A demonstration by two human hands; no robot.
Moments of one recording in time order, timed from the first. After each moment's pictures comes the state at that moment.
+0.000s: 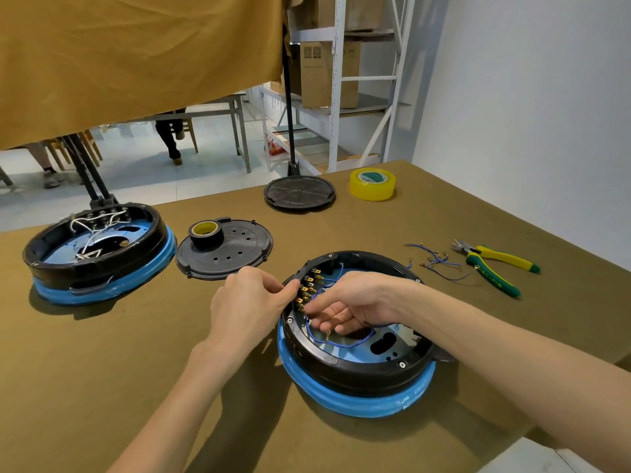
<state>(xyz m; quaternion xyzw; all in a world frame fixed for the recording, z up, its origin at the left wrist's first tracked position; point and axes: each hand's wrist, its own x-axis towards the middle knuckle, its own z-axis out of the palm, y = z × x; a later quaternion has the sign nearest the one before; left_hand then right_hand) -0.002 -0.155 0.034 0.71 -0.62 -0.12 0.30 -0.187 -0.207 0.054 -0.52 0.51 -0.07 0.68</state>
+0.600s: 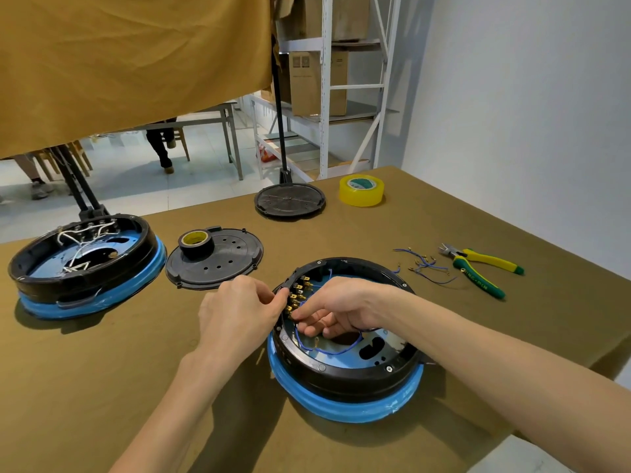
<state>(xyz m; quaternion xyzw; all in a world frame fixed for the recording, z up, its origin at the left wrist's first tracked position) -0.008 -0.153 0.037 0.72 -0.64 -0.03 0.25 -0.181 -0.208 0.053 -0.52 0.52 -0.09 0.67</state>
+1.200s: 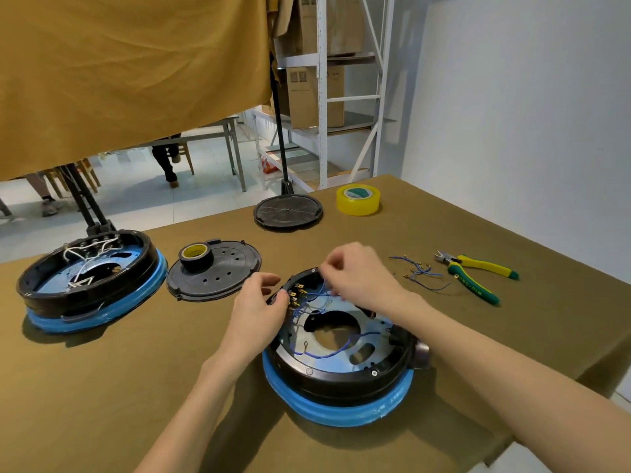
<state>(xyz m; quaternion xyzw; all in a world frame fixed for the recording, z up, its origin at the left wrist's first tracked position) -0.022 -0.181 0.016 0.65 -0.59 -0.24 0.41 -0.213 -0.221 0.065 -0.74 0.54 -0.30 0.26</state>
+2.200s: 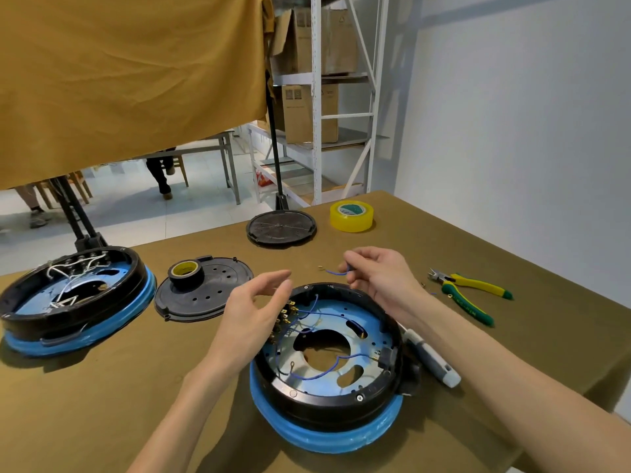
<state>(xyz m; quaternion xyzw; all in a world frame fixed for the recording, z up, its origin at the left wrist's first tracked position) -0.023 -0.185 0.043 0.53 -0.64 -0.25 0.49 -0.251 -0.236 0.076 -0.46 0.44 -0.51 0.57</state>
